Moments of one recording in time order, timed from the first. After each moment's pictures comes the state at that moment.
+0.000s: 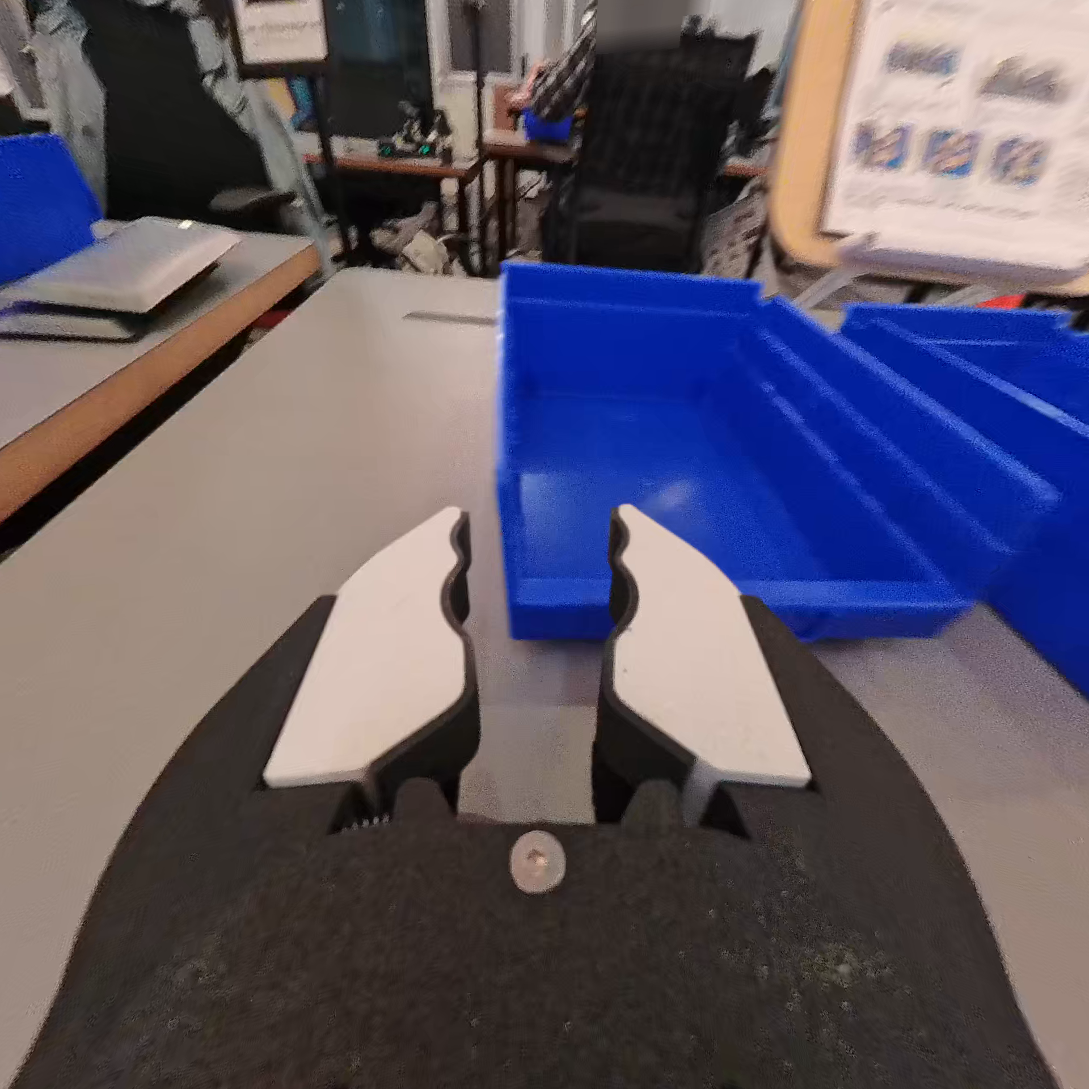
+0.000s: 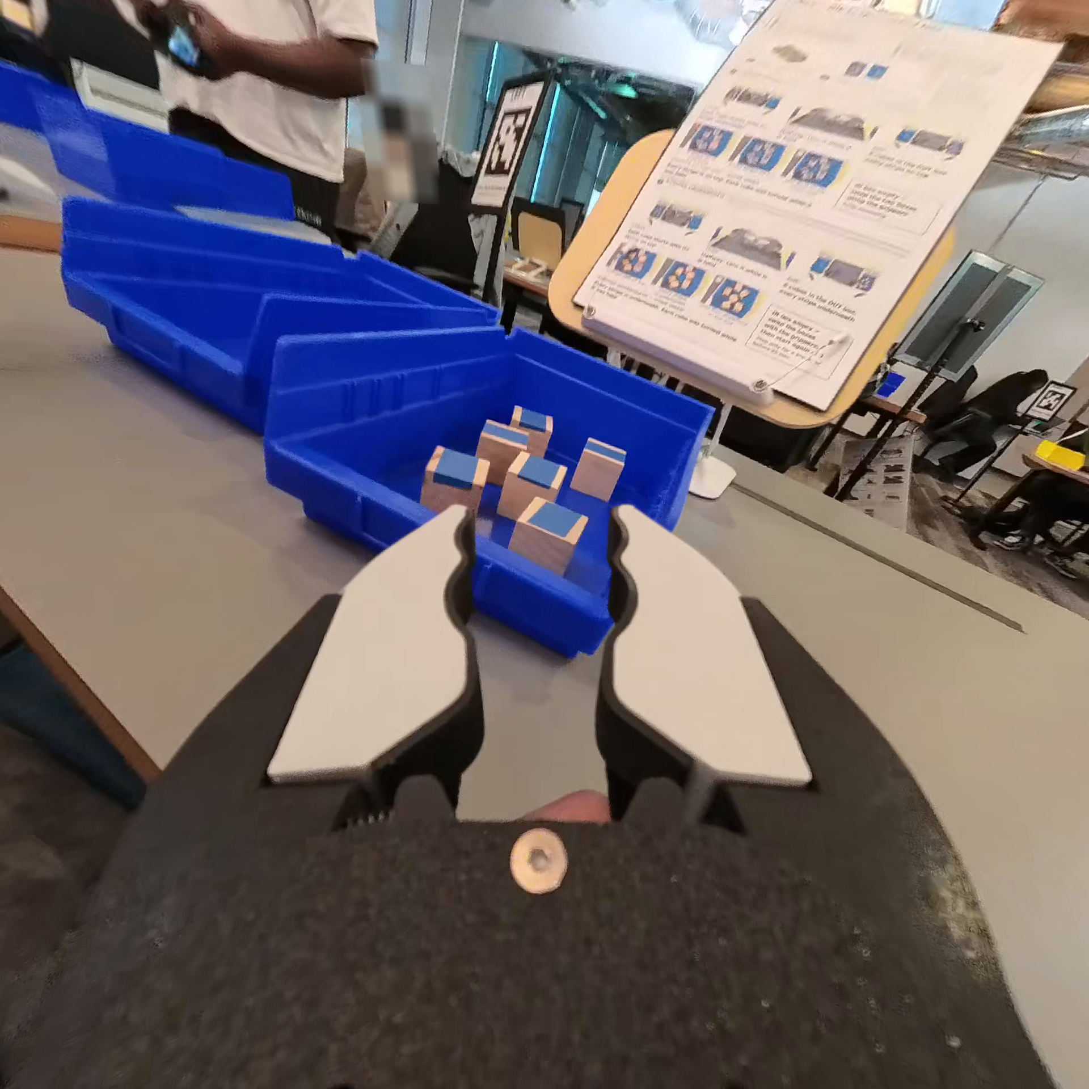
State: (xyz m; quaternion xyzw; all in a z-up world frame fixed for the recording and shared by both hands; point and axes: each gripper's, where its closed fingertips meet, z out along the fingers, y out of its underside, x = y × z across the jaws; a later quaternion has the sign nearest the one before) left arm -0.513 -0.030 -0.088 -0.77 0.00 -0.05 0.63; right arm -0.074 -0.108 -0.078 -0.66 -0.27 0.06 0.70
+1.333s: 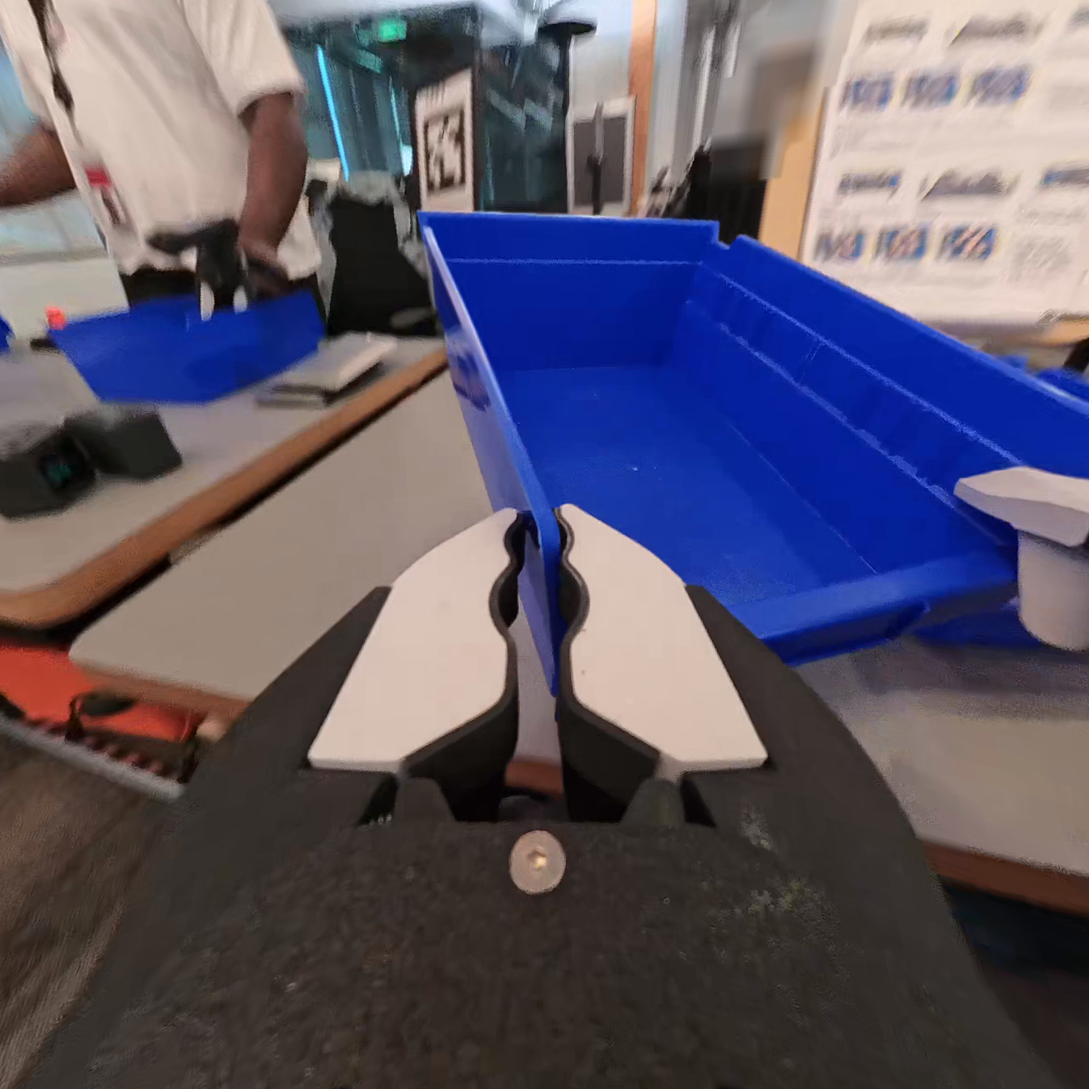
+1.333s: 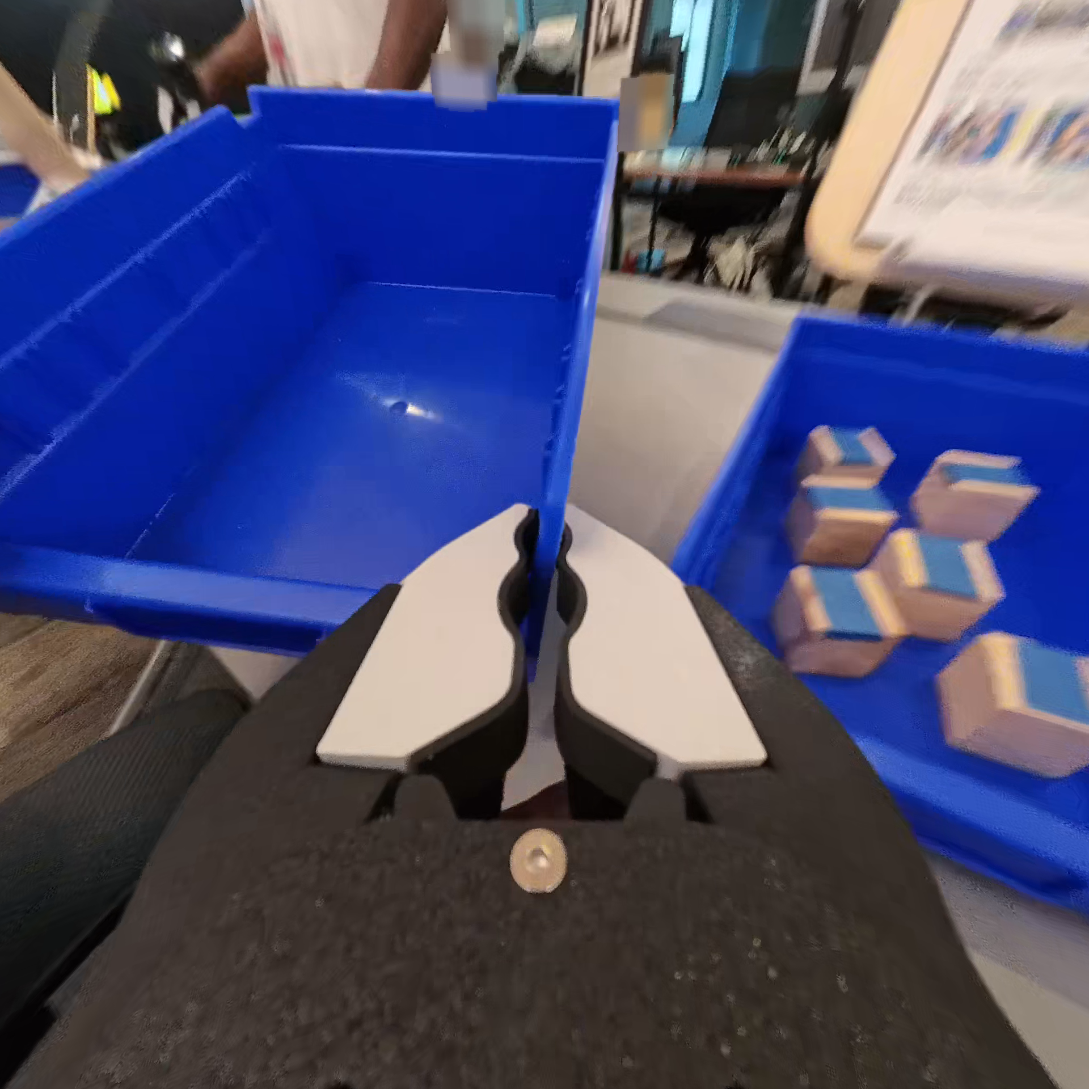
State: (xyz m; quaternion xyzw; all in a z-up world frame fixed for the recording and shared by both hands) left arm -0.452 -0.168 -0.034 -0.72 -0.04 0.07 0.69; right arm -0.284 -0.087 -0.062 -0.74 -0.21 0.20 0.61
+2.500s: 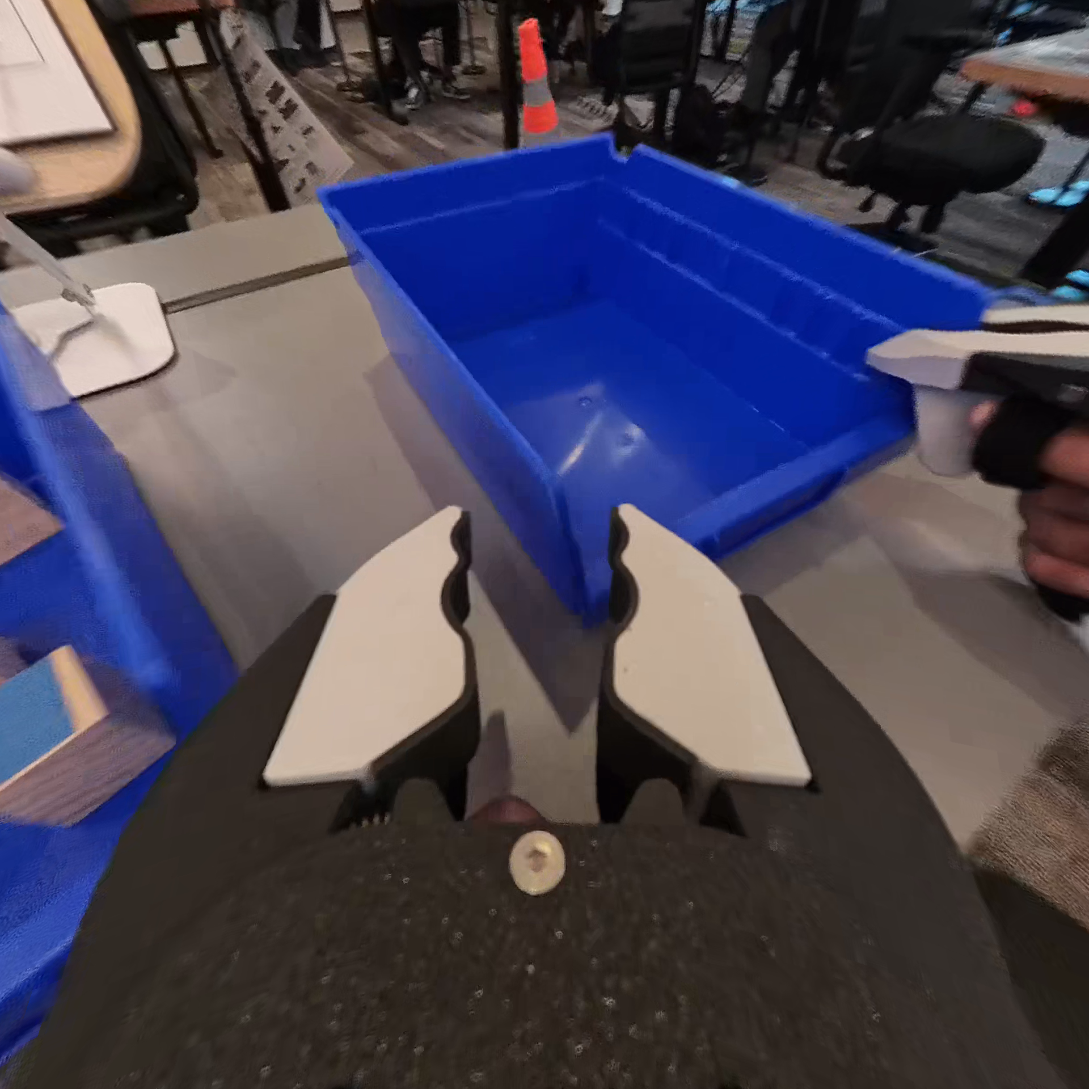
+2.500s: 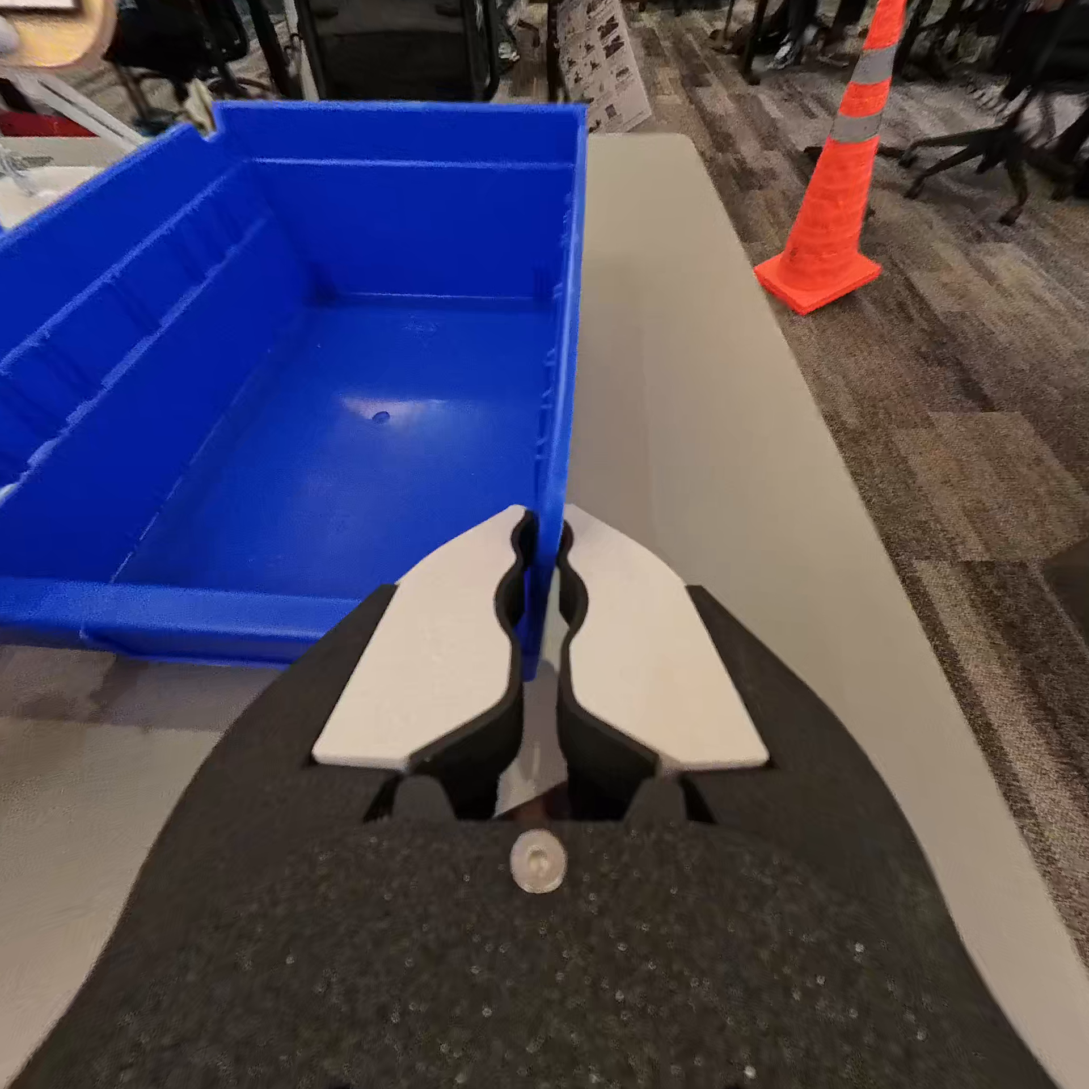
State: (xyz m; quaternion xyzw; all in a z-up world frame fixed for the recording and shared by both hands) left arm 0.064 -0.054 -0.104 -0.77 0.27 -0.18 0.54; right arm 0.272 -0.056 -0.127 -0.83 0.03 -0.02 0.55
